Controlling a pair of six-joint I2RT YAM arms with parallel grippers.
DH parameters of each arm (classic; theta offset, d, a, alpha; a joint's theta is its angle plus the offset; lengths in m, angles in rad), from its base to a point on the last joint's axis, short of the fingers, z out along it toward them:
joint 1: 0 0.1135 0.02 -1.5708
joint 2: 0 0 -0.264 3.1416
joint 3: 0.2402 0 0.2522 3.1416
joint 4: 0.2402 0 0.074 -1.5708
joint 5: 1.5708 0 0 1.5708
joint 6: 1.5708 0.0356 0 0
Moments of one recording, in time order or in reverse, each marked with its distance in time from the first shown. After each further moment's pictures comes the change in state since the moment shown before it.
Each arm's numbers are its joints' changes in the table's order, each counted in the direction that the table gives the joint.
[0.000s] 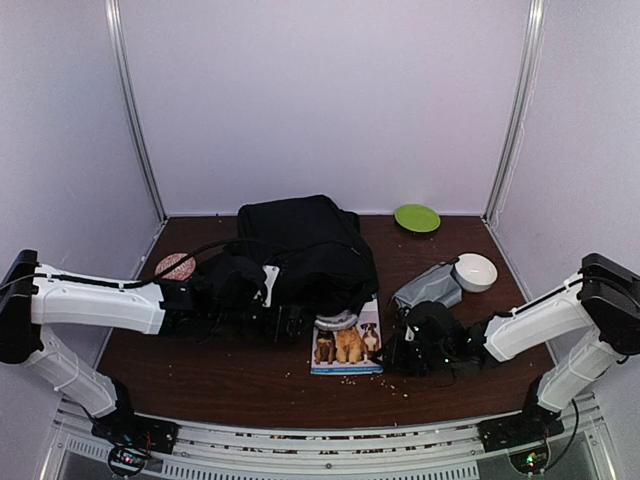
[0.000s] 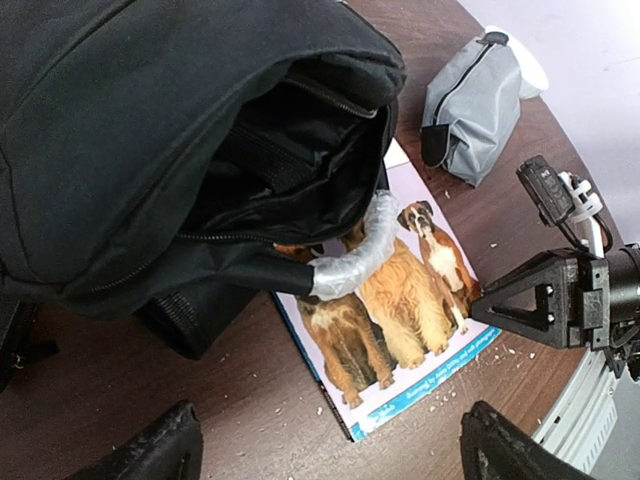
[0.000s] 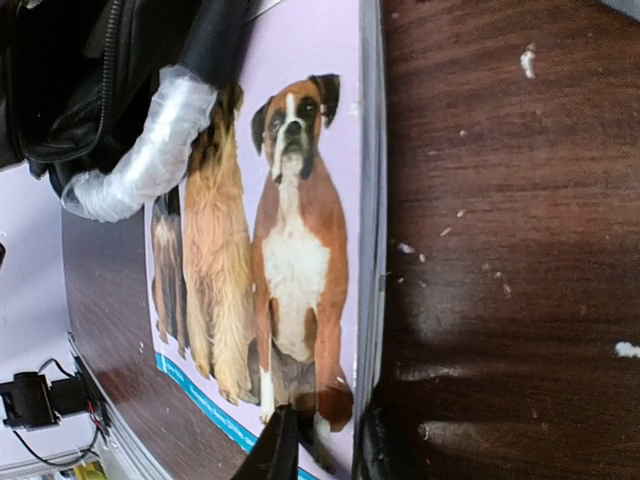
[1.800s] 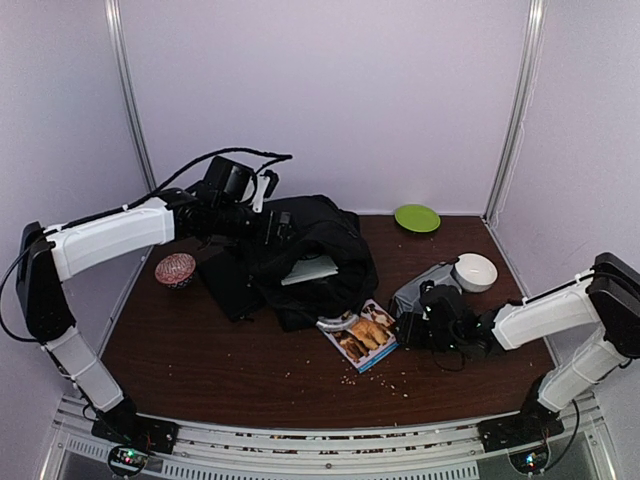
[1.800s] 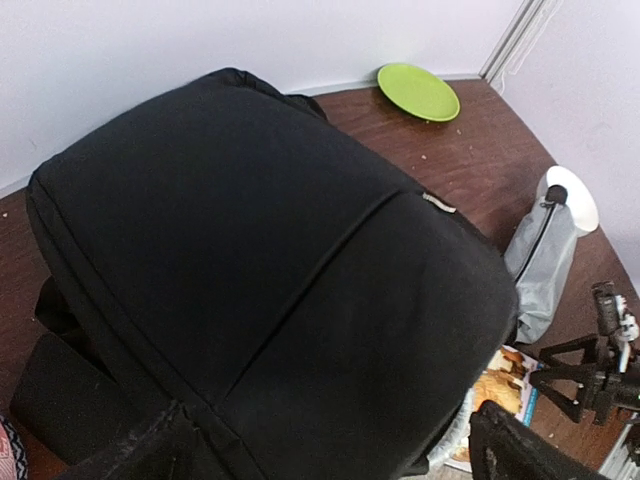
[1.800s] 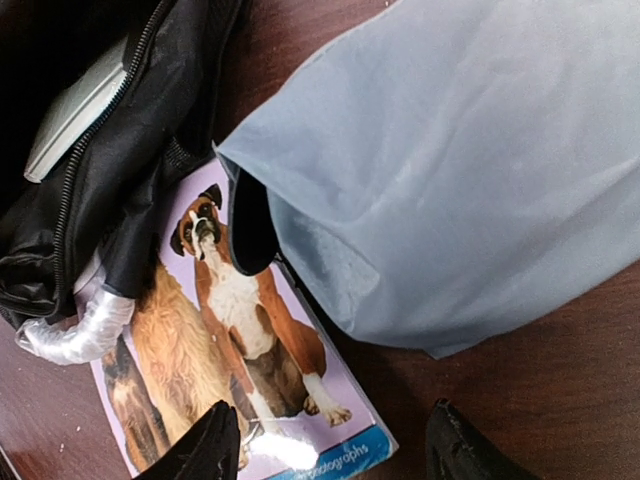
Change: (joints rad) left arm 0.351 0.230 0.591 0.313 0.103 0.319; right arm -0.153 -0.055 0.003 0.056 0.266 -0.267
